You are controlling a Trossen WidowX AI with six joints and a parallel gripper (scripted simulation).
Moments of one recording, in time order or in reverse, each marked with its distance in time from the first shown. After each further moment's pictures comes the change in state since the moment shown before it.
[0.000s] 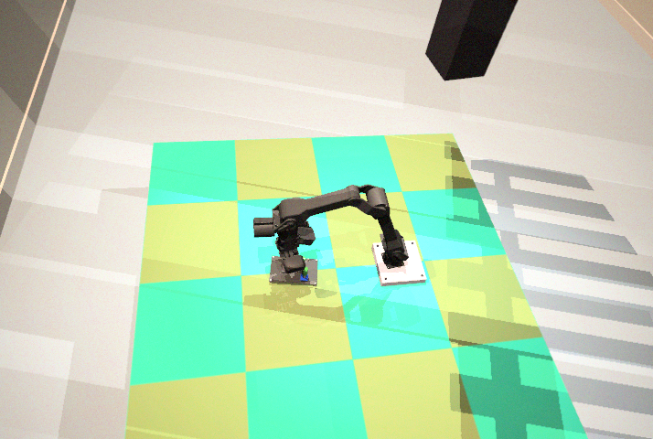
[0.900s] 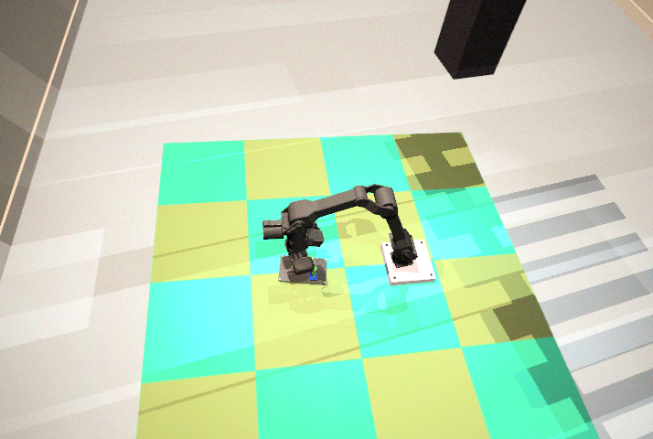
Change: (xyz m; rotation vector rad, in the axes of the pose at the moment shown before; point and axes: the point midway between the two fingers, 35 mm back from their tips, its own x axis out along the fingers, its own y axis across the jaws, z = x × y) arm 0.014 0.000 0.001 0.000 -0.006 -0.001
